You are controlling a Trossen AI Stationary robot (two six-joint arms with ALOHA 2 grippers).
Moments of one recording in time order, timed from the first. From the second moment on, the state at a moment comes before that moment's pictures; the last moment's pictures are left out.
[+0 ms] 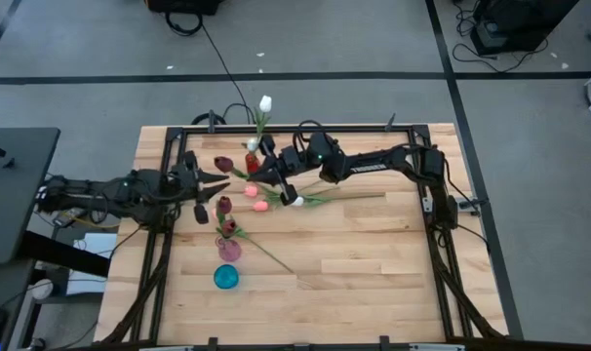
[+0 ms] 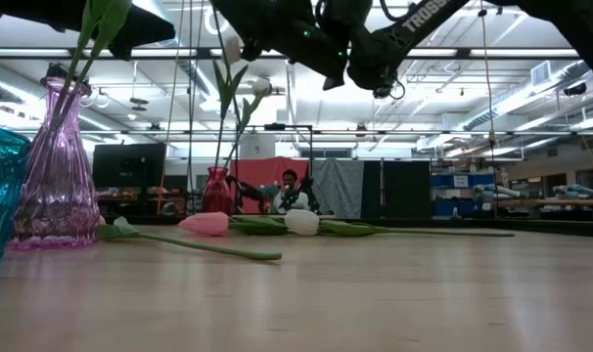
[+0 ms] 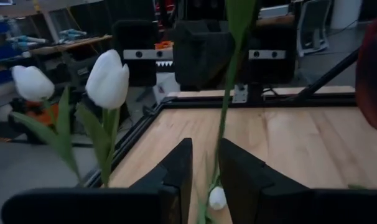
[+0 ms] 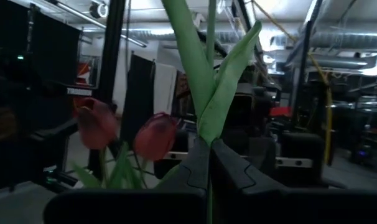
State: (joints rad) left arm -0.07 0.45 0.47 -0.08 -0.36 0.09; right arm -0.23 2.06 1.41 1.03 -0.65 0.06
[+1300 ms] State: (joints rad) left arm 0.05 0.69 0.56 0.01 -0.12 0.05; right arm -0.10 1.97 1.41 0.72 -0.17 -0.24
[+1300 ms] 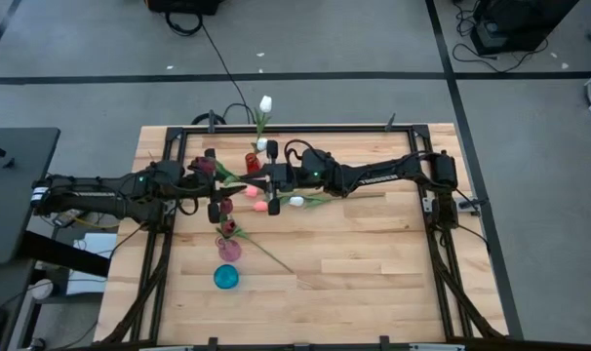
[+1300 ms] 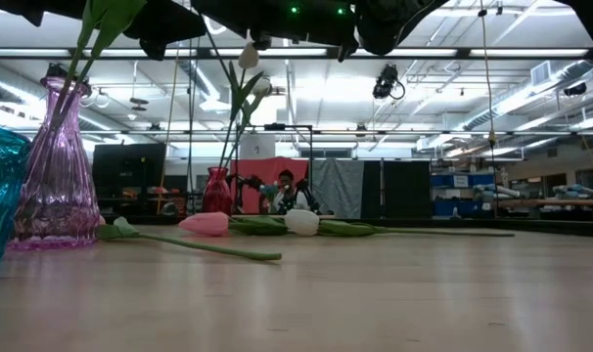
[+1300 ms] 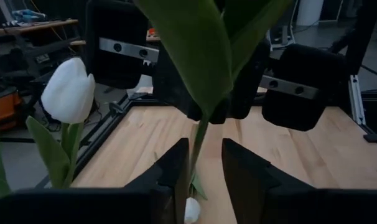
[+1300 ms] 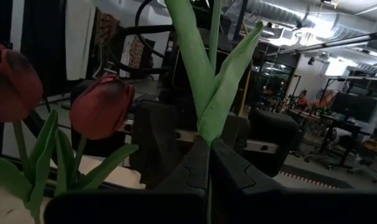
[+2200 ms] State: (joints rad) left arm 0.05 0.68 0.56 -0.01 -0.14 0.13; right arm -0.09 1.90 1.41 0.55 -0.17 -0.24
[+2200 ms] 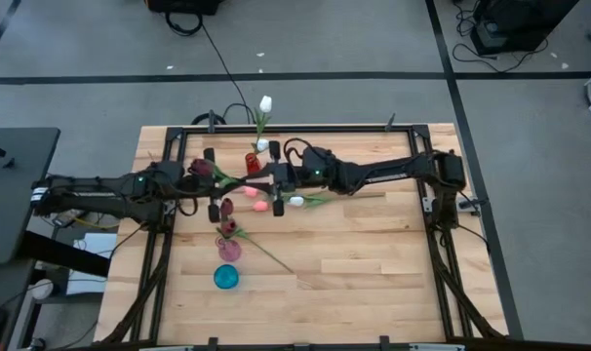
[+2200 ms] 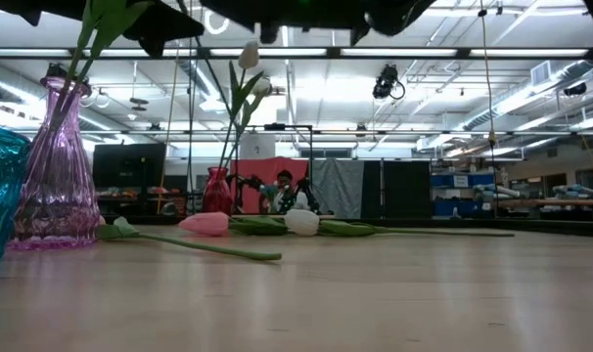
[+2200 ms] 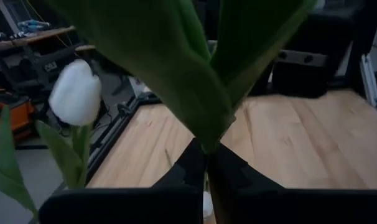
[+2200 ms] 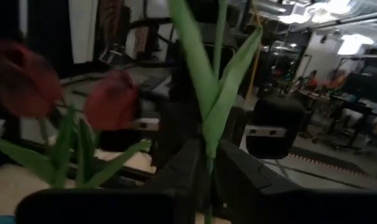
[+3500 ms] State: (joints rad) left arm 0.01 0.48 0.83 -0.70 0.29 -0.19; right arm -0.05 1.19 0.45 0.76 0.16 -0.13
